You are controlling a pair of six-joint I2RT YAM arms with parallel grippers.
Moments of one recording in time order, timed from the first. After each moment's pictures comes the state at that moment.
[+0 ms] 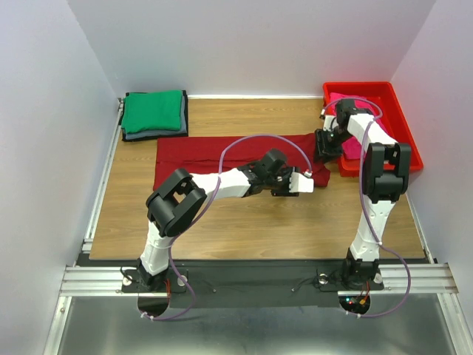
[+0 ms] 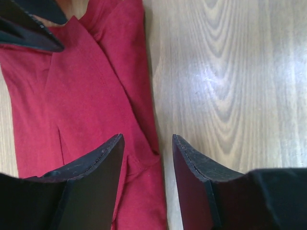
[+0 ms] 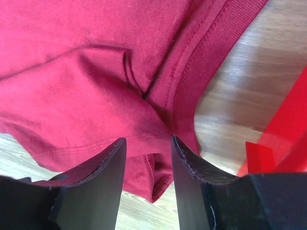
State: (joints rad) left arm -0.94 1.99 1.33 0.01 0.32 0.76; right arm -0.02 2.11 1.72 -0.96 -0.33 -0.08
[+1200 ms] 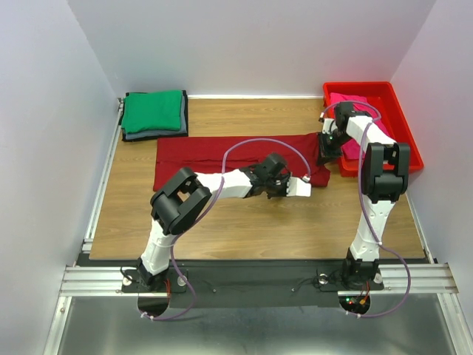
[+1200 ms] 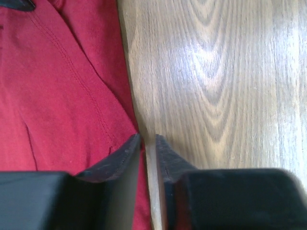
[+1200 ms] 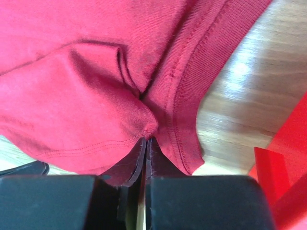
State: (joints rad) left arm -0.93 2.03 1.34 -0.05 0.30 0.77; right arm -0.02 2.12 1.68 -0.93 -0.33 -0.07
